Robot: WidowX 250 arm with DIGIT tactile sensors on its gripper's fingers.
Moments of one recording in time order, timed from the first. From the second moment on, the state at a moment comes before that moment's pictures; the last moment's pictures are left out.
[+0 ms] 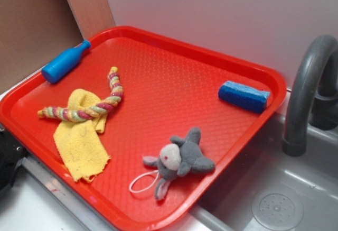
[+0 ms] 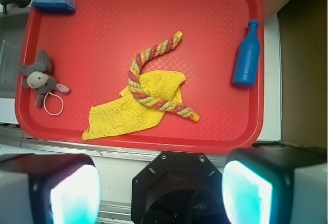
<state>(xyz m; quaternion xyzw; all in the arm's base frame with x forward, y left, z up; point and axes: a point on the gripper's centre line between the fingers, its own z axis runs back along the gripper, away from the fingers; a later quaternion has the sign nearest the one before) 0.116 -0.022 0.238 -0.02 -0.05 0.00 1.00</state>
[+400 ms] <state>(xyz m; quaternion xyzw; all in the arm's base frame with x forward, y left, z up) 0.116 -0.023 0.235 -0.02 -0.04 0.00 1.00</state>
